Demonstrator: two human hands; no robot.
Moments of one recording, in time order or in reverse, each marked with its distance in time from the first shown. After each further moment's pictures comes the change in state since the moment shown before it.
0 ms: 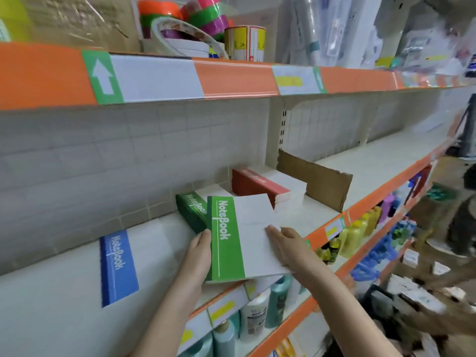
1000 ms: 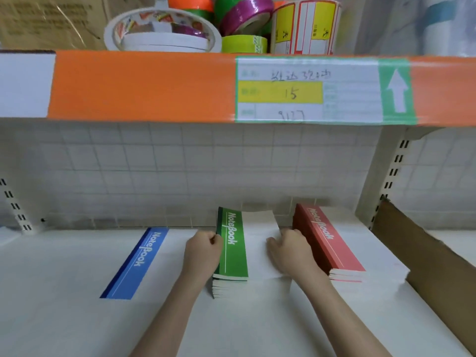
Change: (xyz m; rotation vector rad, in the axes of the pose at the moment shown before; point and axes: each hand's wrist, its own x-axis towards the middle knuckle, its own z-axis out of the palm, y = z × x) left_hand 0.109 0.014 0.021 0.648 0.699 0.168; right_hand 0.209 -0.024 0.051 -0.715 -0.299 -0.484
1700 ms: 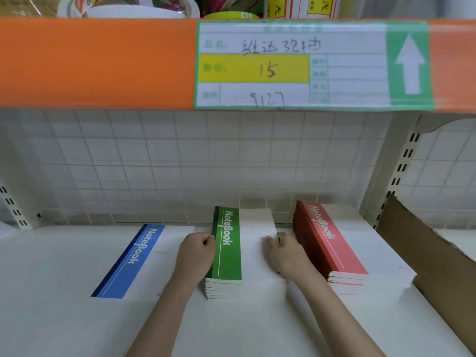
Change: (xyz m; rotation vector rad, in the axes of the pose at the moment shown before) left_hand 0.007 -0.016 0.011 -0.026 -0.073 -0.036; right_hand 0.007 0.014 0.012 0.250 -0.189 0.039
